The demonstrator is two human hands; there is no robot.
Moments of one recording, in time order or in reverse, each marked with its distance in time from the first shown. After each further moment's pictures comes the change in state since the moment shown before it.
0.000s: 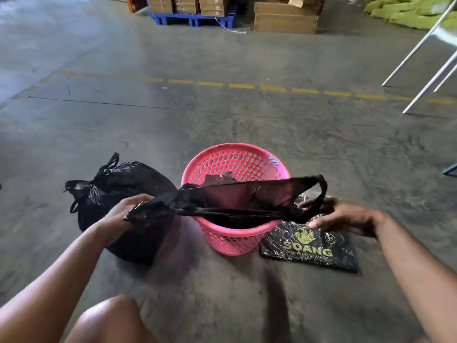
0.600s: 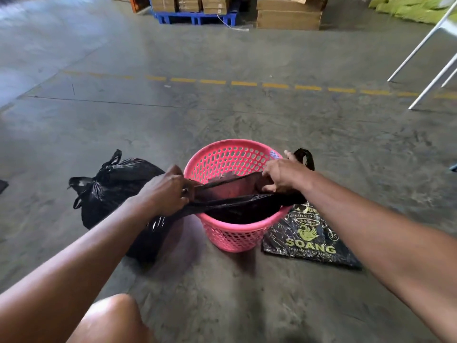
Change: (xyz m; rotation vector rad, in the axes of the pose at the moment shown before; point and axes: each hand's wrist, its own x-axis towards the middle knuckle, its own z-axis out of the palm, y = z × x) left_hand 0.016 0.090 0.068 1.065 0.030 0.289; right_hand 0.093 -0.111 0.052 -1.364 0.214 -0.193
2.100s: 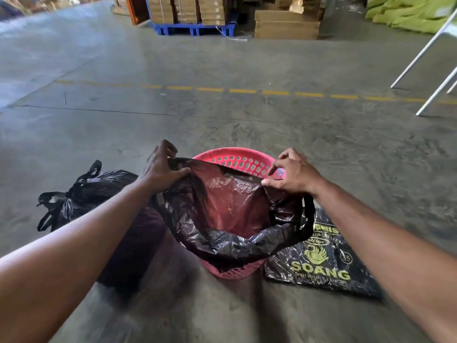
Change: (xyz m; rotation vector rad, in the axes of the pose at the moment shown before) left_hand 0.139 -0.050 0.035 -0.447 0.469 -0.168; right_hand 0.055 0.057 0.046 0.519 0.325 0.153
